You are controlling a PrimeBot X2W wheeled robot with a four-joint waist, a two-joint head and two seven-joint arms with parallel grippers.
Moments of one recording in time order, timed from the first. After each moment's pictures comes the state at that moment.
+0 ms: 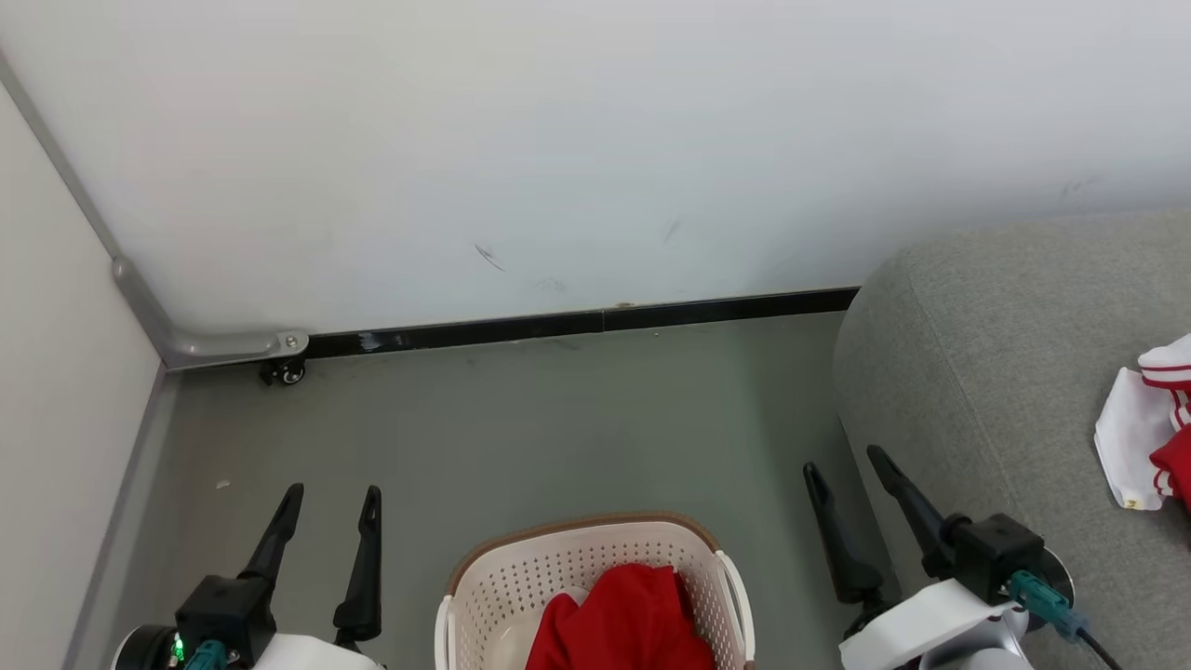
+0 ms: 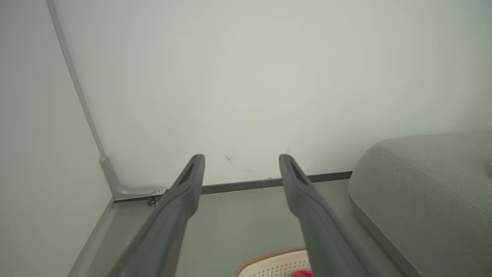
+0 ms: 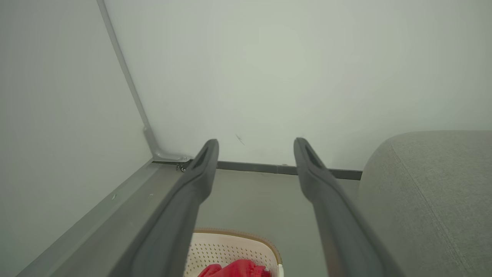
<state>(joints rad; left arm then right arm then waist) -0.02 0.28 -0.31 0.16 -0.37 0.20 -0.25 -0.10 -0.07 0.16 0.42 0.17 0.12 -0.24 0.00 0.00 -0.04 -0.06</state>
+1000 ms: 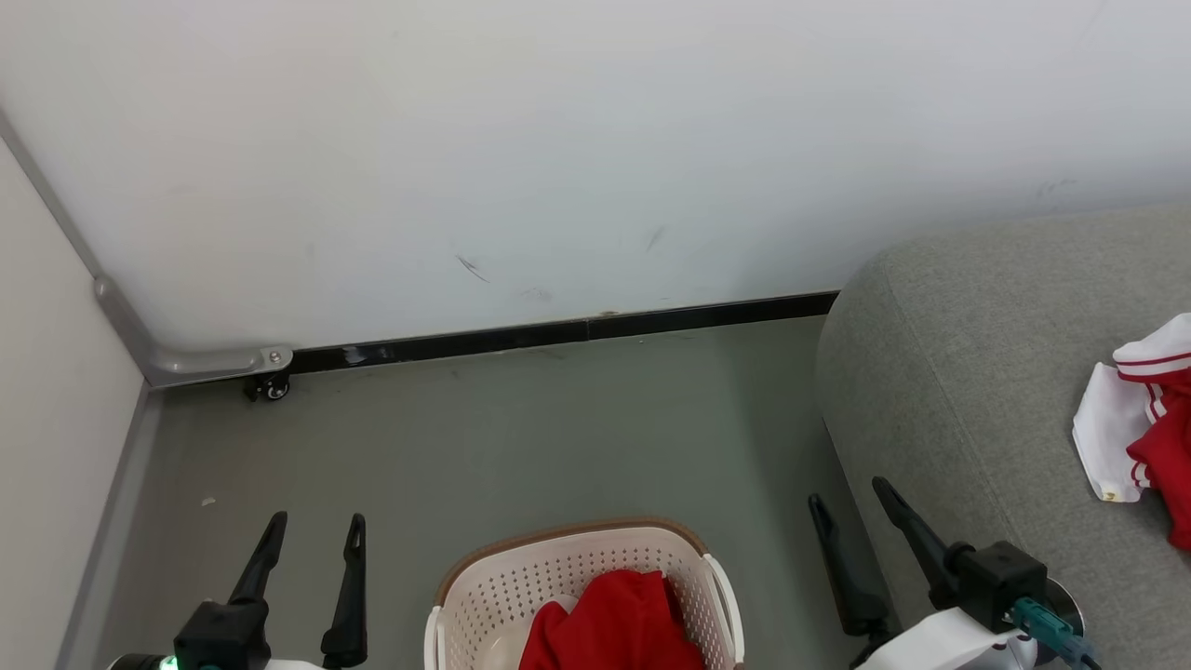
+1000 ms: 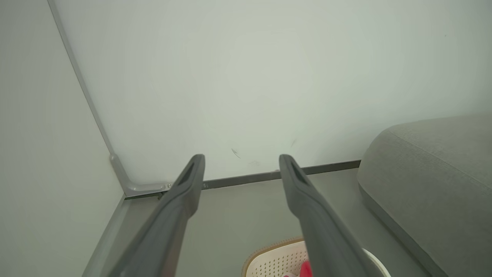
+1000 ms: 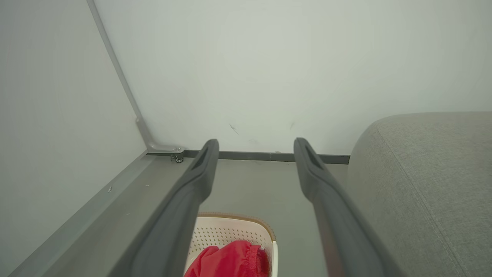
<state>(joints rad) 0.04 0.27 -0.27 0.17 -0.31 0.20 -0.25 -0.01 -0.05 0.13 0.35 0.15 0.12 -0.18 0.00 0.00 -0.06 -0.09</state>
